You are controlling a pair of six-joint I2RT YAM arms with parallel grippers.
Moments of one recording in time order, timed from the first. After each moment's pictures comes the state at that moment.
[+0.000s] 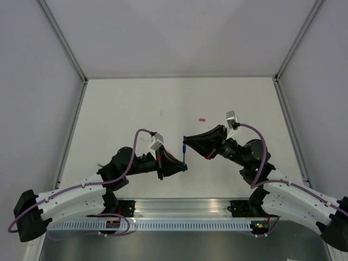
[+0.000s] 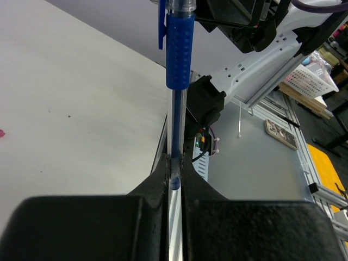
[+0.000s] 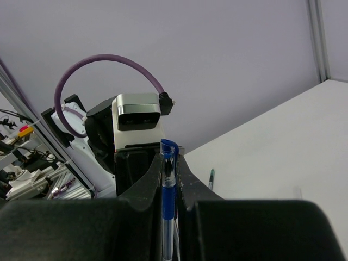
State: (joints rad) left arm -0.99 0.81 0.46 0.41 0.41 -0.49; right arm 0.84 0.82 0.54 0.67 -0.35 0.60
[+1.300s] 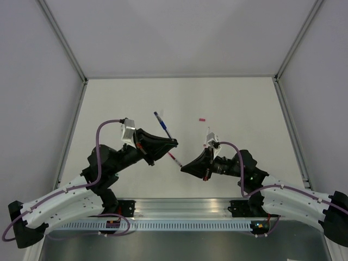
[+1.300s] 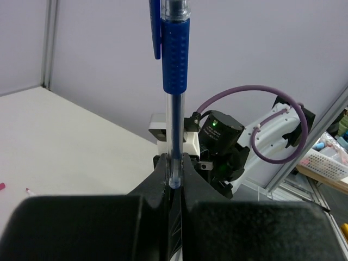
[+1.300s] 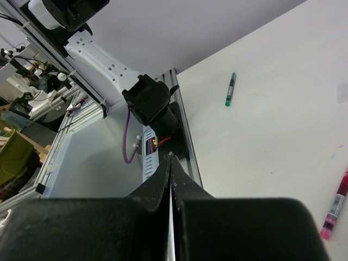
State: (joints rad) left arm -0.98 0.70 0.64 0.39 0.18 -0.45; right arm 0.93 0.82 0.32 0.60 -0.48 0.56
